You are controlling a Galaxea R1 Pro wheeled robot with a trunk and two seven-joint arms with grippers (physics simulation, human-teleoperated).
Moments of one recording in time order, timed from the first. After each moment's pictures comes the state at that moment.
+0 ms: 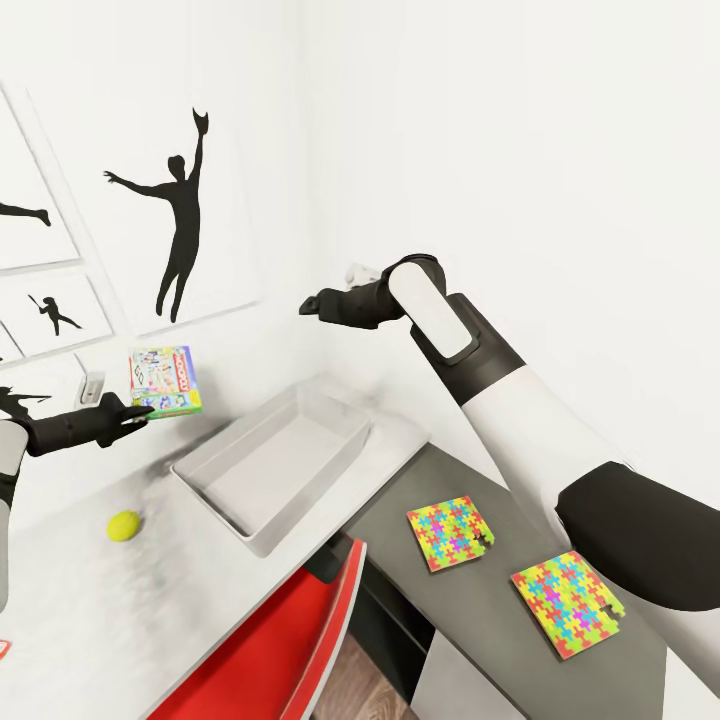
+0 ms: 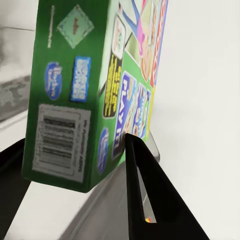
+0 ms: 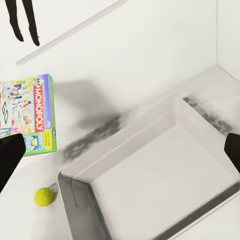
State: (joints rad) left arm -1.08 0.44 0.55 -0.57 0.26 1.02 -0.66; right arm -1.44 0.17 0.52 -0.94 -1.16 0.90 -0.46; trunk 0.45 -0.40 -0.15
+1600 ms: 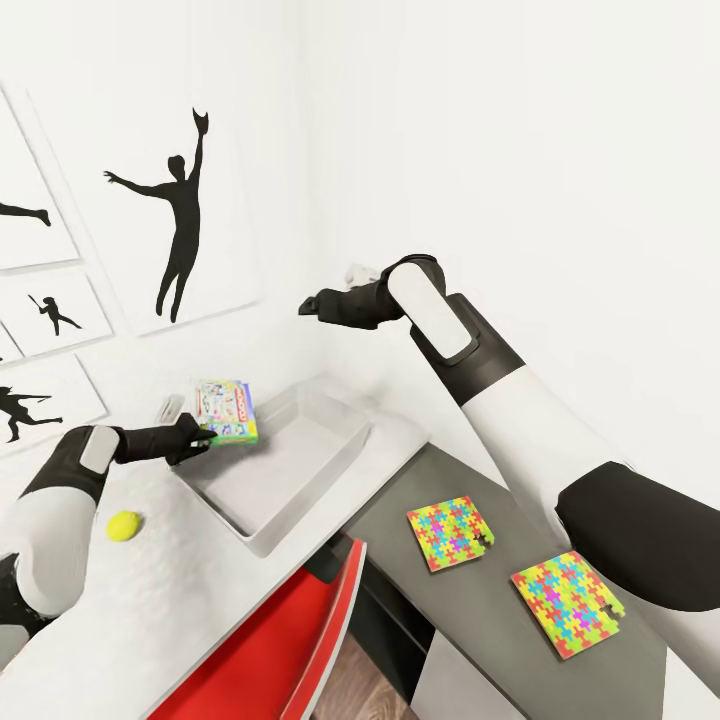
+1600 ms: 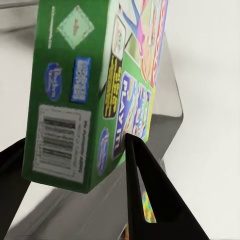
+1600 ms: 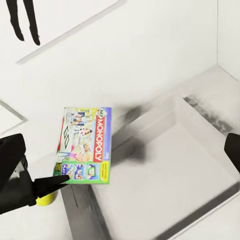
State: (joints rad) left arm -1.08 0.25 0.55 -0.50 0.27 1.02 -0.41; right arm -1.44 0.17 0.52 -0.94 -1.16 0.90 -0.46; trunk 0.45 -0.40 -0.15
